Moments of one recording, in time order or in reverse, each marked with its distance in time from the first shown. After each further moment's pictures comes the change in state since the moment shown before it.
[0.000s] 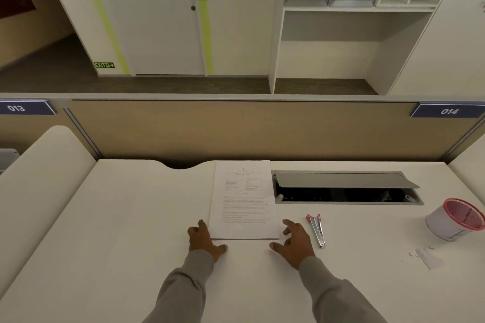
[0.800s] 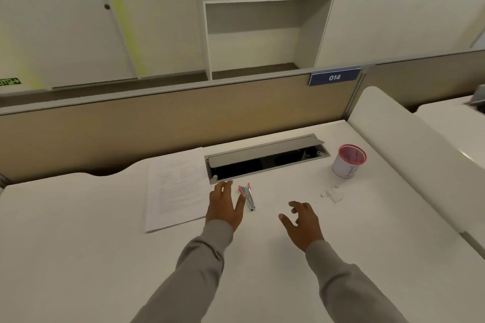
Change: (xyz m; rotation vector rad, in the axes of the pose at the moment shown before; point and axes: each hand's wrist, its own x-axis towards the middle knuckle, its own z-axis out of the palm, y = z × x) left_hand -0.108 0.156 0.104 0.059 0.049 0.660; right_hand -0.108 0.102 -0.125 -0.005 0.404 0.049
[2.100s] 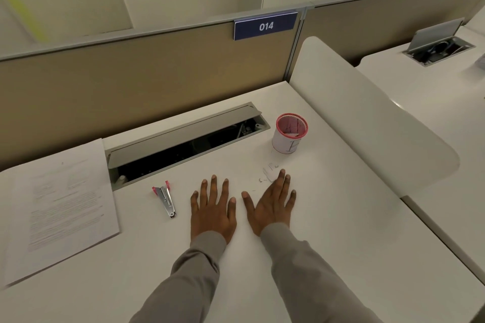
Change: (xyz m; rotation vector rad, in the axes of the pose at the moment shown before) left_hand 0.023 0.051 0.205 0.490 -0.186 0.206; right_hand 0.068 0.105 -0.014 -0.525 0.031 0.327
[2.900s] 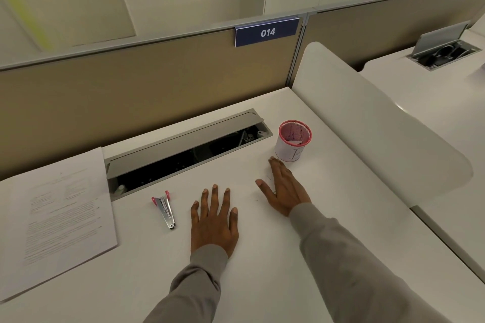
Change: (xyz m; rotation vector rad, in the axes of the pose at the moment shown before) left_hand 0.001 -0.001 0.001 0.011 0.007 0.007; right_hand 0.076 0.031 -0.047 0.100 -0.057 -0.407
